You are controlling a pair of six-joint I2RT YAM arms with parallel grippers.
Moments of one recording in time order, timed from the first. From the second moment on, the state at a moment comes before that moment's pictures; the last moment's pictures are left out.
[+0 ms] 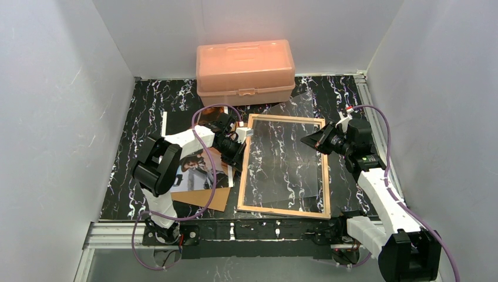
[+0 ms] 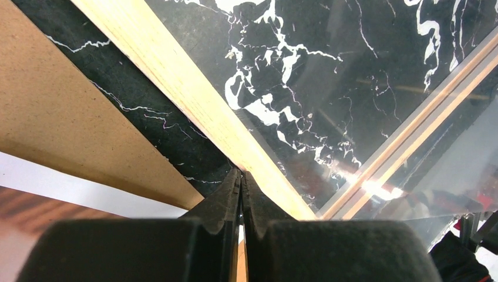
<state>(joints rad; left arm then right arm) -0.54 1.81 1.12 -0.59 0.56 0.02 0.15 0.95 0.66 -0.17 -0.54 0.83</state>
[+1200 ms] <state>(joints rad) -0.54 1.81 1.13 -0.61 0.54 0.03 0.15 1.04 0.66 -0.31 -0.44 0.63</state>
